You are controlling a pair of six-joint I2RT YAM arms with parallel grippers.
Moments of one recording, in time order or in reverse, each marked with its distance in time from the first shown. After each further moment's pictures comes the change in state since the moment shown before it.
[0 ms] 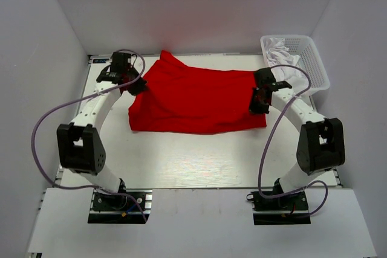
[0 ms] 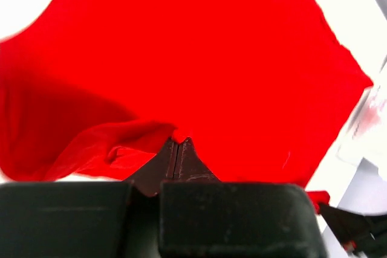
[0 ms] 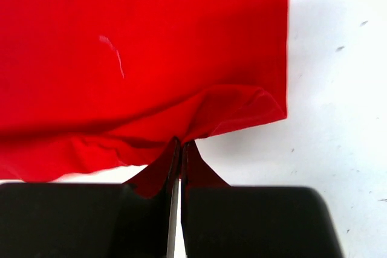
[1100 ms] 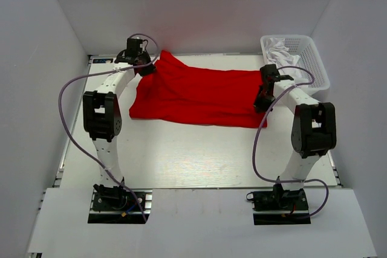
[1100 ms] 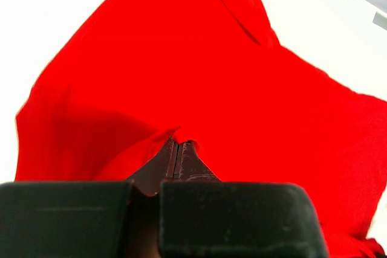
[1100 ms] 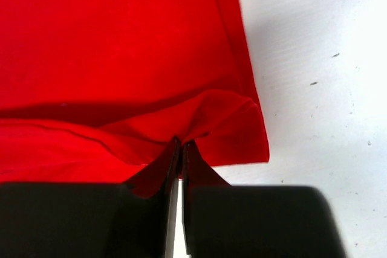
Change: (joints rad) left arm -0.001 0.514 0.439 0.169 0.000 0.230; right arm -0.124 0.207 0.135 -0.021 -0.023 0.048
